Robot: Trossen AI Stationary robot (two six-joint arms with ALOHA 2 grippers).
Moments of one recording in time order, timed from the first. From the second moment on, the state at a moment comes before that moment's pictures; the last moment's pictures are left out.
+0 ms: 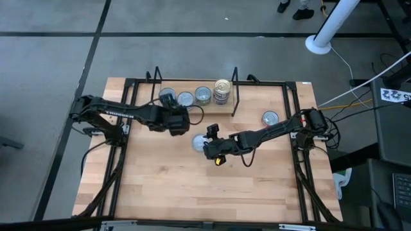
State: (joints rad) left arm -0.01 1.49 1.16 -0.95 -0.82 -0.13; right arm 0.22 1.86 1.26 -0.26 0.43 -0.40
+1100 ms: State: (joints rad) left arm -0.30 1.83 1.09 -0.41 -0.50 -0.15; right arm 0.21 1.86 1.26 -0.47 0.31 -0.40
